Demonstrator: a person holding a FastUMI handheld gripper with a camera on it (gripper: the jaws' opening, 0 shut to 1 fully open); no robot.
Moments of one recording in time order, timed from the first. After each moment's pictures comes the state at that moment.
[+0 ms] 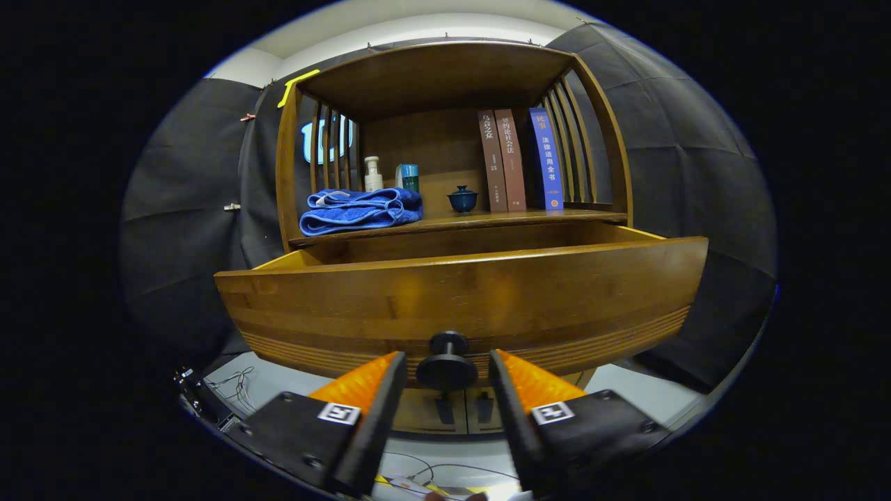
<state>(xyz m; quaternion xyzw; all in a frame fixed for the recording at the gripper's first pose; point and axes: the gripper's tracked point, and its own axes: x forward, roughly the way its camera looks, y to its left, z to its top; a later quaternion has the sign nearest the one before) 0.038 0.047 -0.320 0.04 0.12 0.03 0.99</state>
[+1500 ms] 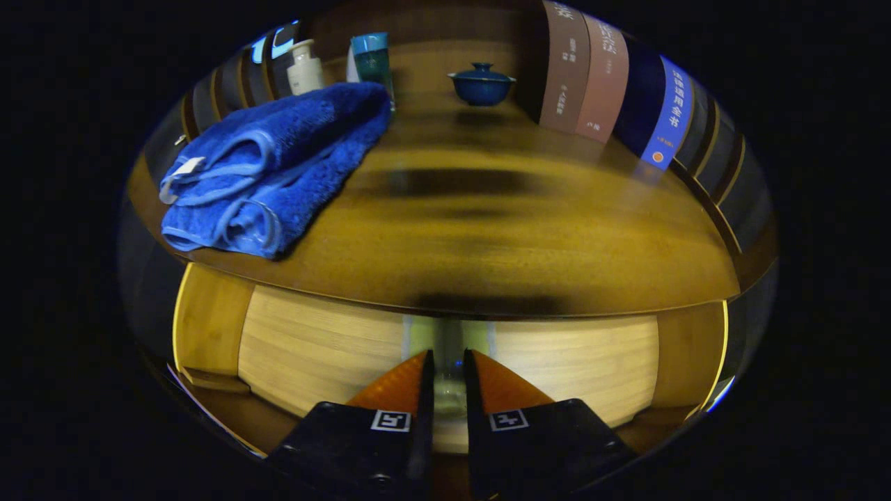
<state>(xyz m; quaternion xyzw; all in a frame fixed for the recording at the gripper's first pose) 0.205 0.051 -0.341 -0.03 0.49 0.05 0.87</state>
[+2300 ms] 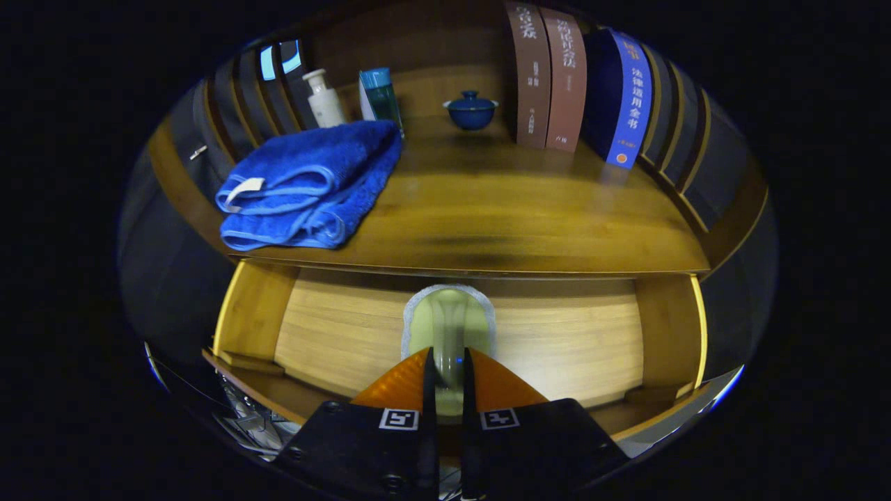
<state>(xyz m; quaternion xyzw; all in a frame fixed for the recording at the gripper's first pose) 0.153 0.050 -0.266 0.03 0.46 0.07 0.89</state>
